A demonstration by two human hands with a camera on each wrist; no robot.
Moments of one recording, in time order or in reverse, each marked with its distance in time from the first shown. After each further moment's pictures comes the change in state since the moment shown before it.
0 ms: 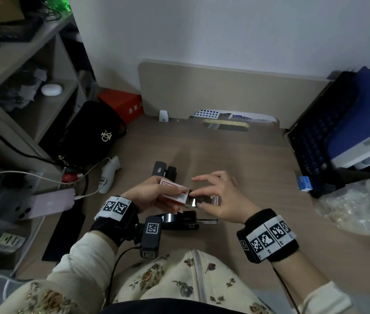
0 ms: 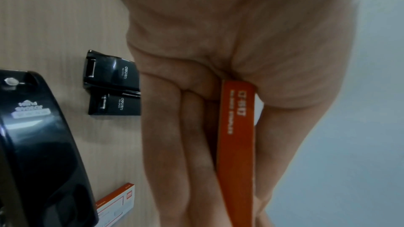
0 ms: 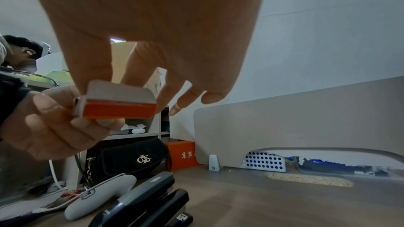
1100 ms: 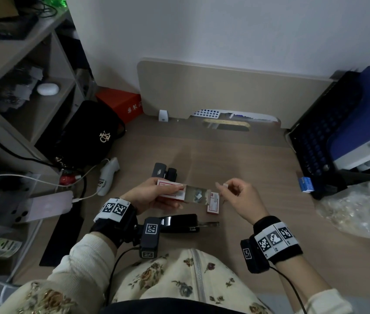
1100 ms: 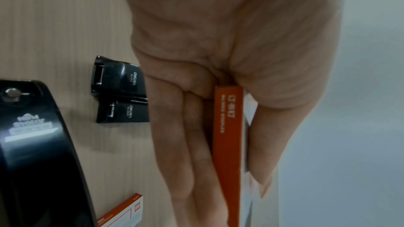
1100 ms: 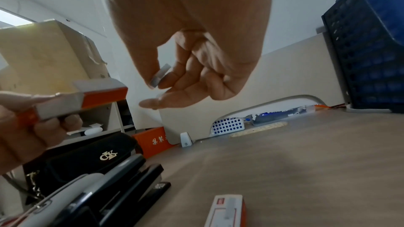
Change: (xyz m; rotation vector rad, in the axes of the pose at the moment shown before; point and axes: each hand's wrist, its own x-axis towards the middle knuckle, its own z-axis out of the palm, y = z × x) left_hand 0.016 -0.009 -0.014 -0.109 0.031 0.016; right_hand -0.007 0.036 0.009 0.467 0.344 0.431
